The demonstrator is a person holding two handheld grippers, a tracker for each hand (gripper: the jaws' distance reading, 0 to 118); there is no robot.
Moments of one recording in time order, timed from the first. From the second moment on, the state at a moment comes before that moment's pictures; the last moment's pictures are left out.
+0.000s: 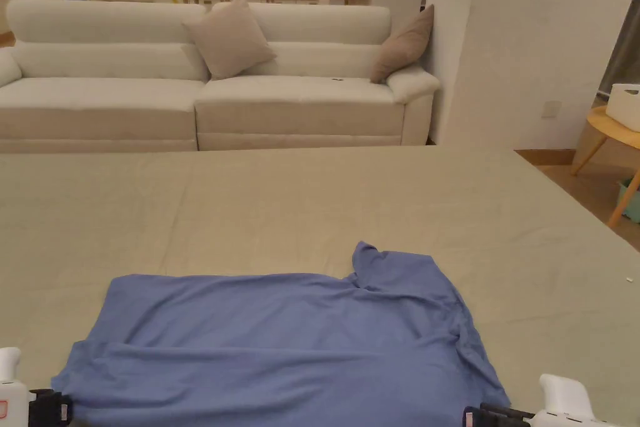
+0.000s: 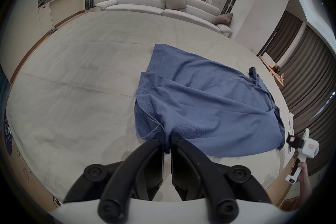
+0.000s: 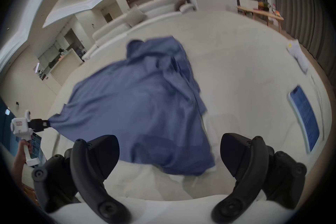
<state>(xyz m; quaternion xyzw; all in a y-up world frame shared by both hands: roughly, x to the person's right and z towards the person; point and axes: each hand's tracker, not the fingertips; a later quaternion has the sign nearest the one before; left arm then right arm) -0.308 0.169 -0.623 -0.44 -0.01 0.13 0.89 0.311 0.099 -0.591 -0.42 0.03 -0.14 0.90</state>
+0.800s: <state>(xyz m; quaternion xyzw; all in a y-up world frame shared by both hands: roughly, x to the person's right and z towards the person) -0.307 0.220 -0.543 -0.41 0.02 0.08 0.91 0.285 0.219 -0.550 -0.35 0.06 -0.12 0.93</state>
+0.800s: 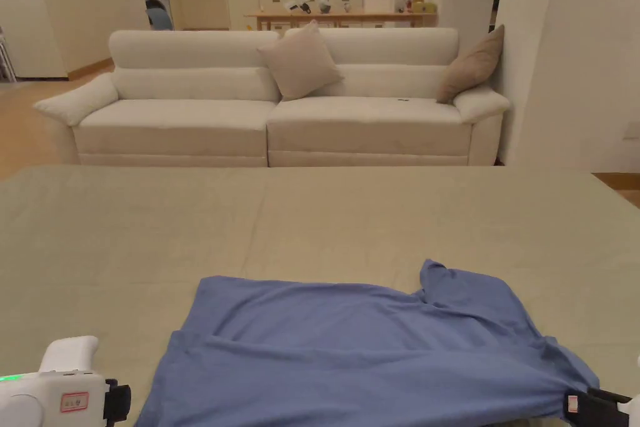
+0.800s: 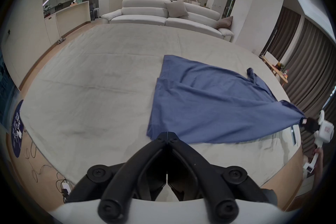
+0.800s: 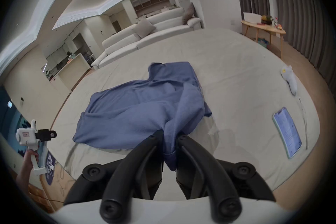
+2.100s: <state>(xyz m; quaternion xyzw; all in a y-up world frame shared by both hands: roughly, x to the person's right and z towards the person) -0.311 0.183 -0.599 -0.45 -0.02 0.13 0.89 0.282 0.226 -0.542 -0.36 0.06 -0.12 0.92</state>
